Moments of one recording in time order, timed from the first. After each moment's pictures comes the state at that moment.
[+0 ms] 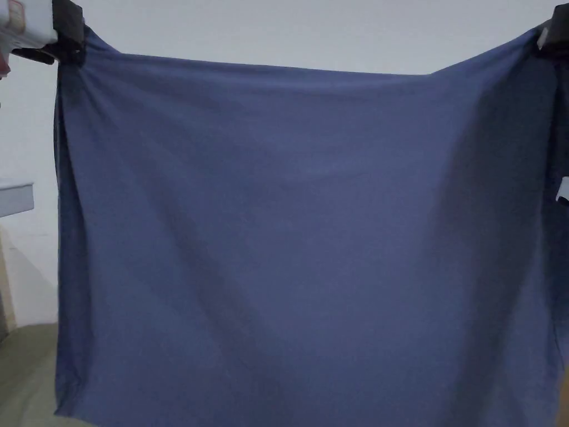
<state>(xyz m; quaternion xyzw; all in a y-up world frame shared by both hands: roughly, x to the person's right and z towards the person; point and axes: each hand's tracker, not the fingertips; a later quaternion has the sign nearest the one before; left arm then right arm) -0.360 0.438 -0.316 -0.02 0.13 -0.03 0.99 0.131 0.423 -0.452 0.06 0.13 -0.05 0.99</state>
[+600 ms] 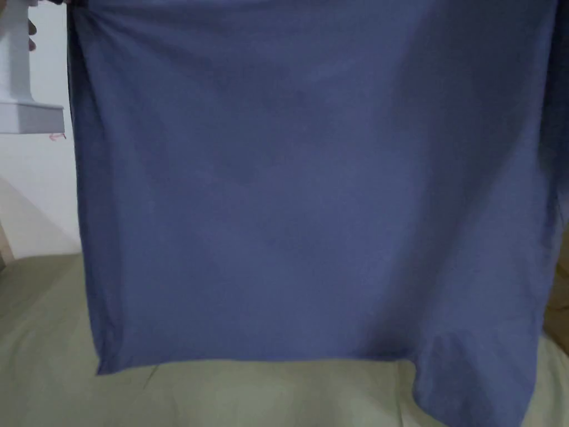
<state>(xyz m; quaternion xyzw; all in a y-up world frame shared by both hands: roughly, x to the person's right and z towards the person) -0.421 0.341 -0.533 -0.09 0.19 -0.04 0.98 0.039 0.394 -0.656 0.03 0.11 0.04 0.99</state>
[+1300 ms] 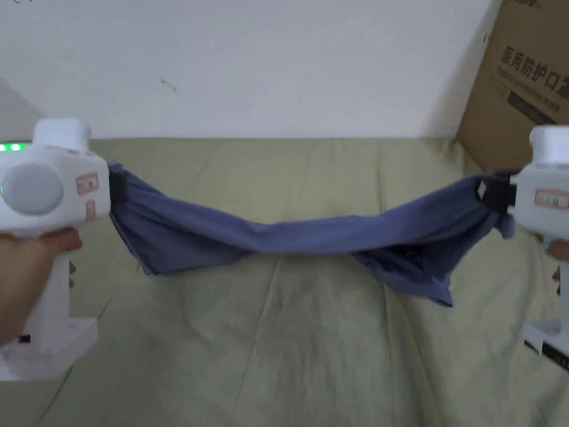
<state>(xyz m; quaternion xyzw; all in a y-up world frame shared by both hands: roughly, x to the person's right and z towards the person) -0.413 -0.005 -0.457 -0.27 0.13 0.05 0.95 0.066 -0.025 -0.593 -0.25 0.18 0.03 0.95</state>
